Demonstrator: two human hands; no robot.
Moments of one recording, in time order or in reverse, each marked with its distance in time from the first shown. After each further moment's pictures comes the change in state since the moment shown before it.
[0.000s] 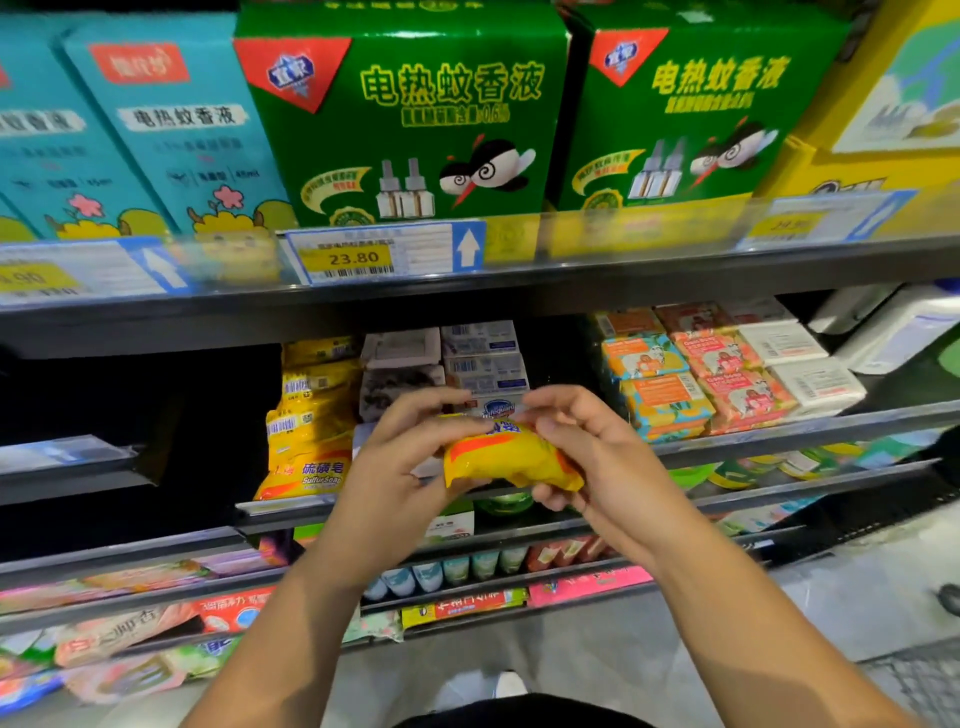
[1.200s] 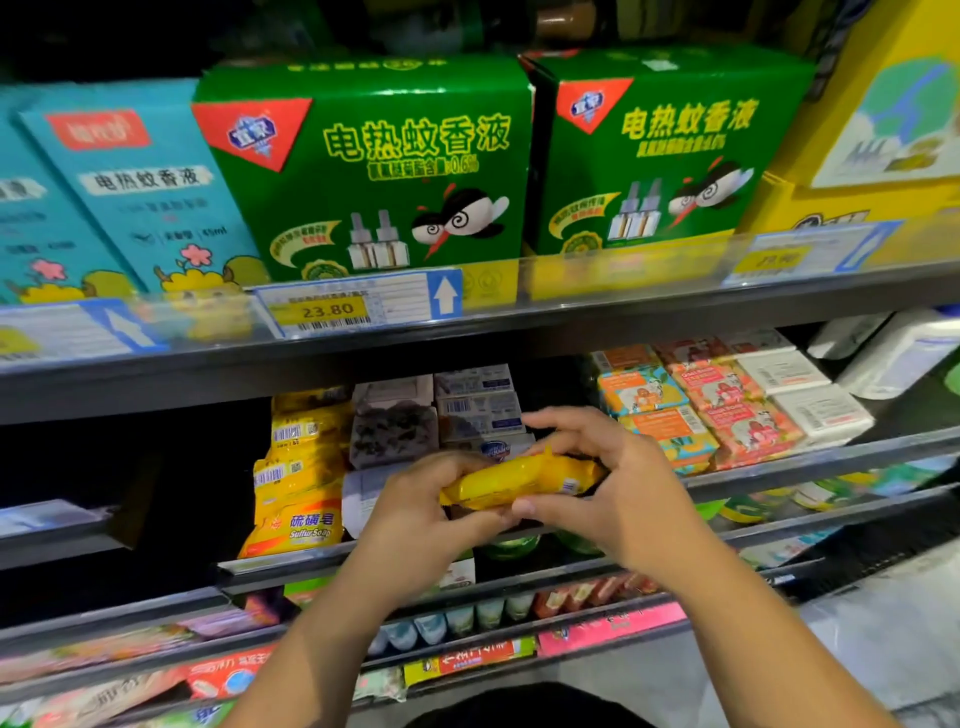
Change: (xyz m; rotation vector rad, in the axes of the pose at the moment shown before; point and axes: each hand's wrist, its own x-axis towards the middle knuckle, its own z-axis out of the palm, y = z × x) left_hand 0.020 -0.003 0.021 -0.072 -0.197 -0.388; right_hand 0.018 -0.007 -0.026 -0.796 0.091 -0.456
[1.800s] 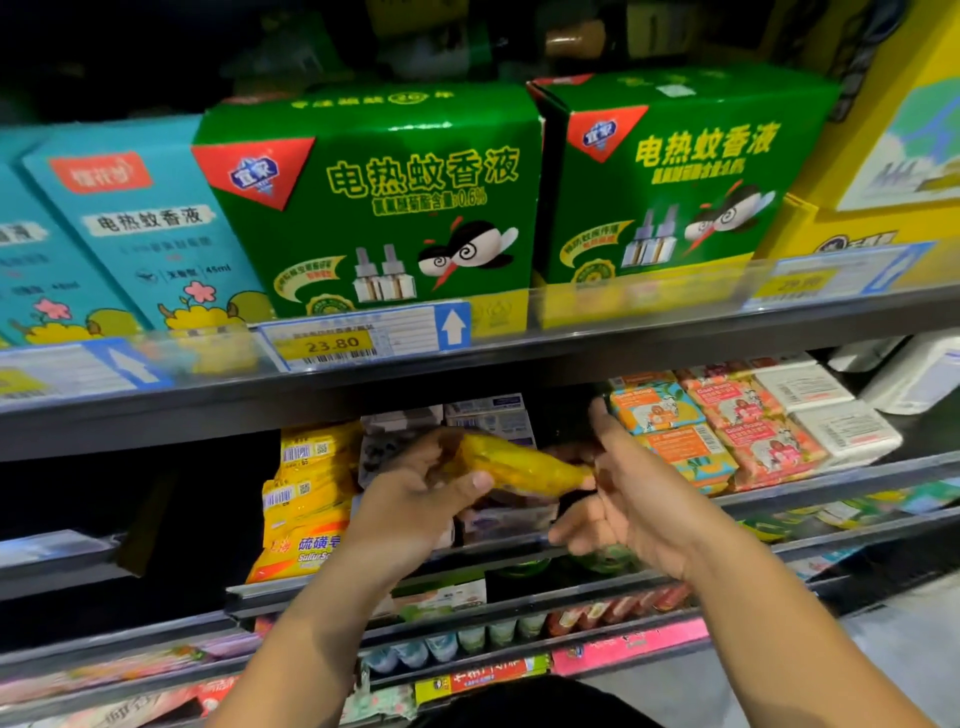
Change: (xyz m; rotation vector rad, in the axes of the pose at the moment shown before) left_hand 0.022 0.012 -0.016 -0.414 0.062 -0.271; right_hand 0.029 0.008 -0.007 0.763 -0.250 0.711
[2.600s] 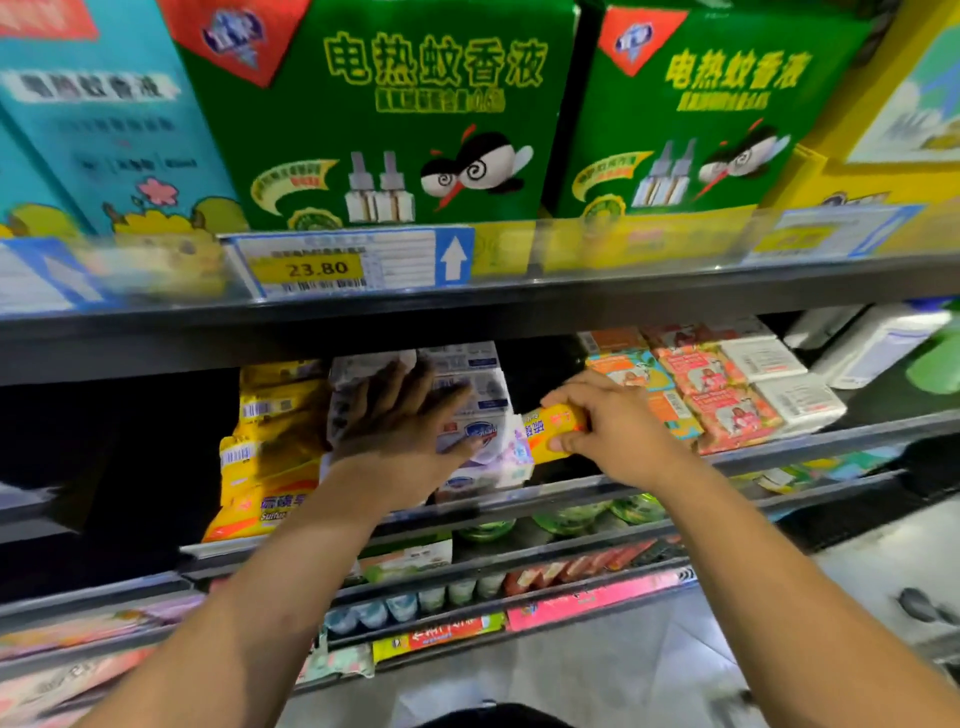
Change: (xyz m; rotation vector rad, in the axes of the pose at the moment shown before) left_hand 0.055 -0.040 -0.002 1.337 -0.061 0.122; right_hand 0.055 0.019 -0.068 -1.316 0.350 -0.526
